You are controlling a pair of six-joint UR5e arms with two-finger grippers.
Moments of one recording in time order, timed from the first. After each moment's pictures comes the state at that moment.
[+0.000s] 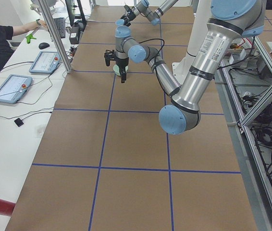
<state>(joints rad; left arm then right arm) -0.91 -1.98 -2.00 -1.40 -2.09 -1.10 0.84 -1.50 1.49 -0.16 1.51 0.56</state>
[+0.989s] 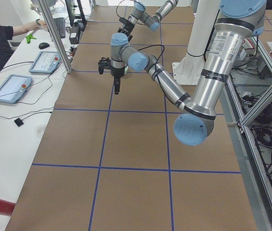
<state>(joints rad) -1.03 -1.86 -2.03 -1.40 -2.10 -0.85 0.65 -1.21 1.74 -0.80 1.67 0.40</state>
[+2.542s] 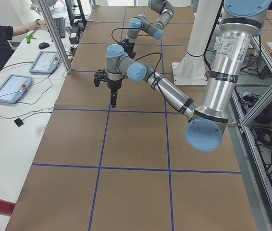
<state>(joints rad) -1.11 -1.79 -1.98 -1.42 -2.10 -0.73 0.53 -0.75 1.53 -1.62 1.64 0.19</state>
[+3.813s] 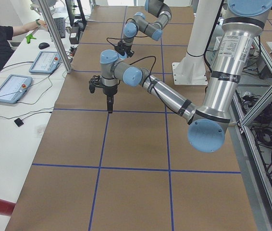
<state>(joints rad) -1.16 -1.79 -1.91 -1.42 -2.13 -0.68 0.52 -0.53 1.40 -2.05 1.55 0.15</state>
